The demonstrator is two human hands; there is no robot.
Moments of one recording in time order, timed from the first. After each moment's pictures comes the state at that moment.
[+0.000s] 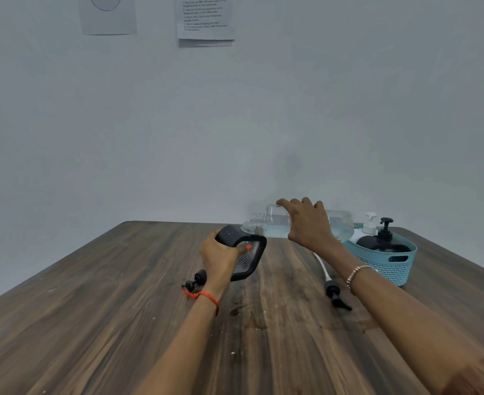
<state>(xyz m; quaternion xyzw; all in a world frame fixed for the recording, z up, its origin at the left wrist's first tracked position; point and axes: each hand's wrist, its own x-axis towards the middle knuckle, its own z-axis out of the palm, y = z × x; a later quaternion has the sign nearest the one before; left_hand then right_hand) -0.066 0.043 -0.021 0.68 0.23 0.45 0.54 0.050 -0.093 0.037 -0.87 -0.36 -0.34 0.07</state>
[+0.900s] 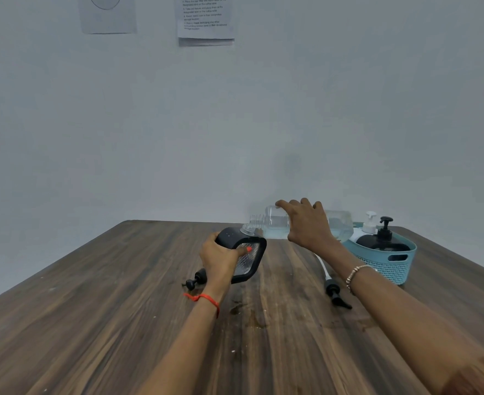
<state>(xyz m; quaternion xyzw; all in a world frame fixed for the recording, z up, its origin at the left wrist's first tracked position) -0.065 0.044 -0.028 0.66 0.23 0.44 0.56 0.050 -0.092 0.034 -0.87 -0.37 -0.33 0.06</state>
